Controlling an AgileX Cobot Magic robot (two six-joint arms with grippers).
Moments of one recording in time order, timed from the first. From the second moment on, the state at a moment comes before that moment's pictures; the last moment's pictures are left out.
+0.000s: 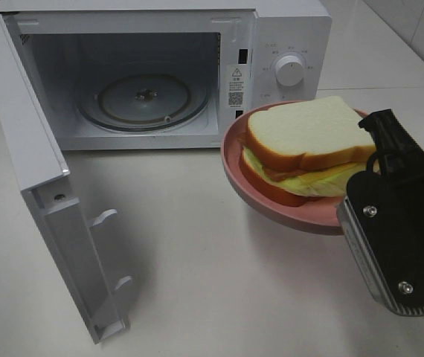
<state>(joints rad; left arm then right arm) 0.06 0.00 -0.50 -0.06 1.04 0.05 0.70 1.10 -0.58 -0.24 0.54 -1.06</state>
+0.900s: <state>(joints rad) 0.06 0.00 -0.50 -0.06 1.04 0.05 0.70 1.09 -0.58 -0.56 0.85 -0.14</state>
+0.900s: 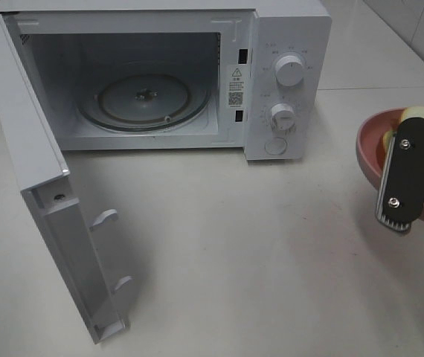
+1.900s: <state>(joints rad) 0.06 0.00 -0.50 -0.06 1.04 0.05 0.70 1.16 -0.58 -0.65 0.99 0.47</state>
